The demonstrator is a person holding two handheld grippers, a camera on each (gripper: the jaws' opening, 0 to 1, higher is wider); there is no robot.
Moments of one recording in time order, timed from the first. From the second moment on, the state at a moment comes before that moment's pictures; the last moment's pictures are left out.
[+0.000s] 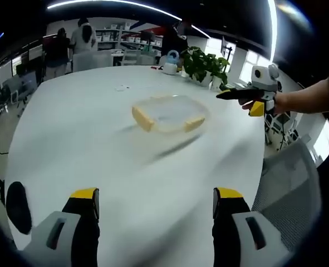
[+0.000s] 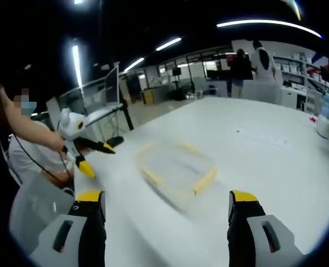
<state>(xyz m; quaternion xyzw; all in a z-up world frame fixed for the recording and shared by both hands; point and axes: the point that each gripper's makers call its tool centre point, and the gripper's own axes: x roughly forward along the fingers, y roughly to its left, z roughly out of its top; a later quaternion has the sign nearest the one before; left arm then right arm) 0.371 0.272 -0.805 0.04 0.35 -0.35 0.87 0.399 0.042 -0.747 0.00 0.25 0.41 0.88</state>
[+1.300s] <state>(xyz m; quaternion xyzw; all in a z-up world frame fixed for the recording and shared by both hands) 0.346 0.282 -0.781 -0.06 0.27 -0.30 0.91 0.363 0.009 -0.730 0.07 0.19 0.35 0.91</state>
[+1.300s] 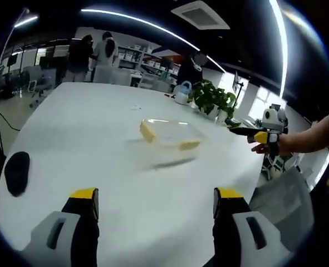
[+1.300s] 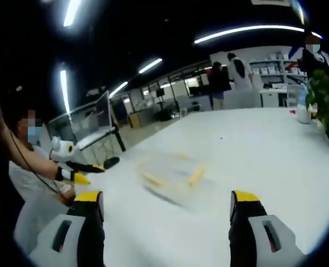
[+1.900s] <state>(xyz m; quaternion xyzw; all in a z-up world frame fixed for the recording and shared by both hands) 0.330 0.266 -0.759 -0.05 0.21 -0.32 0.92 0.334 -0.001 -0.721 0.09 0.16 0.34 0.92</state>
